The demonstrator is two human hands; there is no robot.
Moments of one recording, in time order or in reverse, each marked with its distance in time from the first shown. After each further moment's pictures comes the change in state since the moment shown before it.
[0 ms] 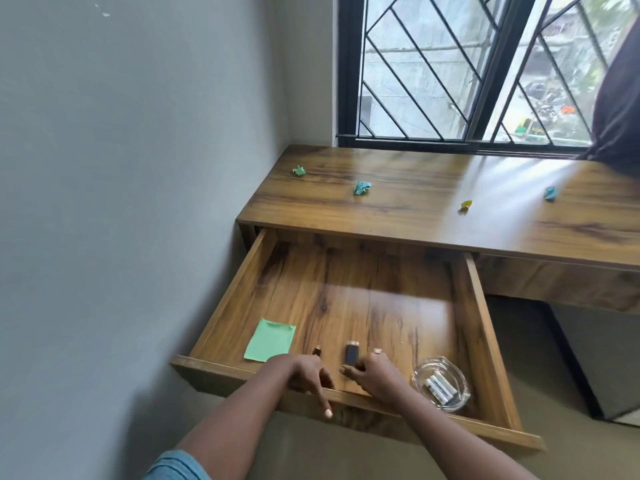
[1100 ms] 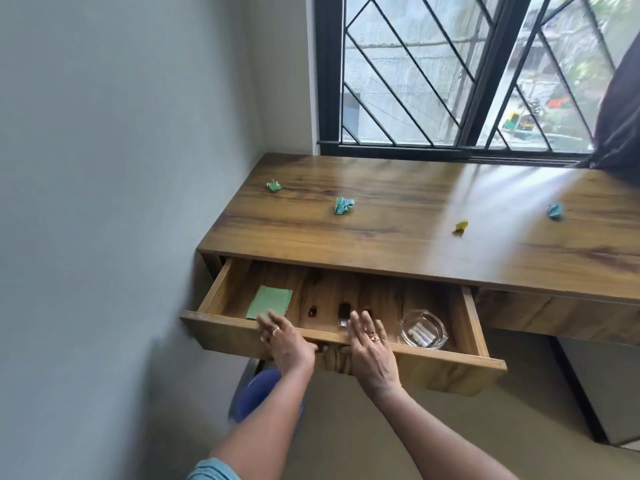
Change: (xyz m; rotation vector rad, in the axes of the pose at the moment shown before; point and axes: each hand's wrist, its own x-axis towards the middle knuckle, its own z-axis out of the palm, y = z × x) left_hand 0.123 0.033 -0.094 -0.382 1.077 -0.469; right_hand 0.130 0.033 -0.059 -0.478 0.543 -0.189
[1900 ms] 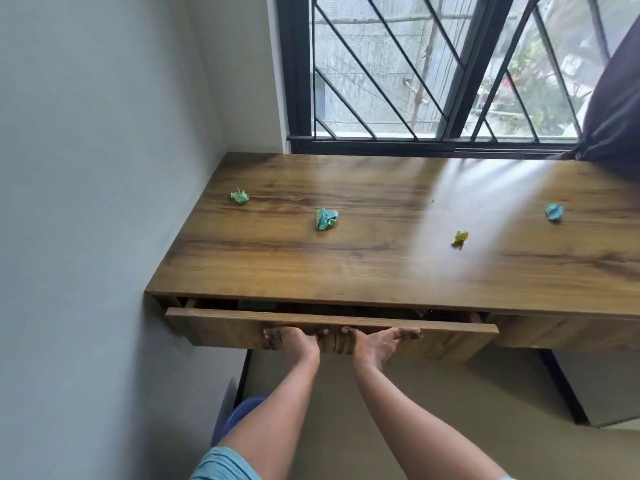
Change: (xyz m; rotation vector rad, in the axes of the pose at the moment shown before) left_hand 0.082 0.089 0.021 -0.388 -0.182 -0.123; right_hand 0.134 0.013 0.001 1.012 0.275 1.263
